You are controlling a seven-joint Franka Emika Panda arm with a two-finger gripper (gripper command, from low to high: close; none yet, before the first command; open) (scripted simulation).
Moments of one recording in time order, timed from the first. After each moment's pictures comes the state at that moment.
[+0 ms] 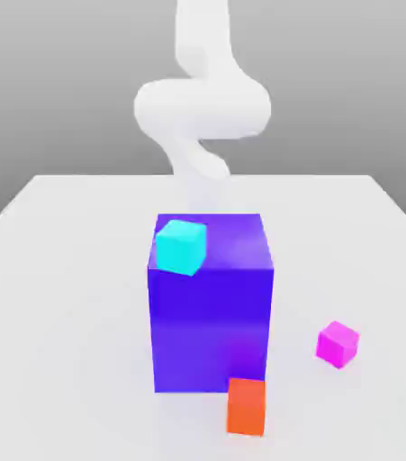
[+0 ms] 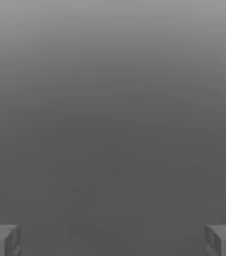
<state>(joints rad) 0.05 -0.72 0.01 -2.35 0.02 2.35 0.77</state>
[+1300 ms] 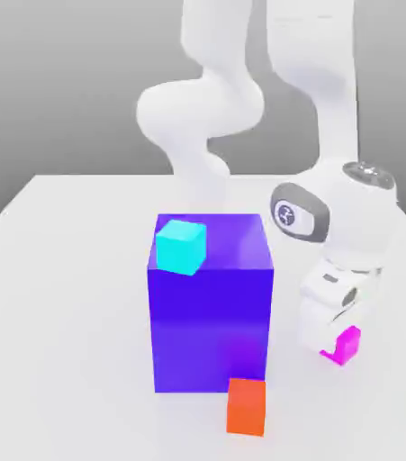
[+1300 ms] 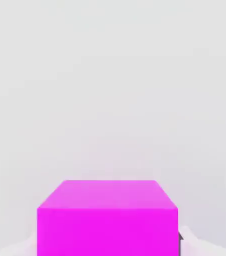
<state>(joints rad) 0.46 0.17 0.14 -2.79 -0.14 2.96 0.76</state>
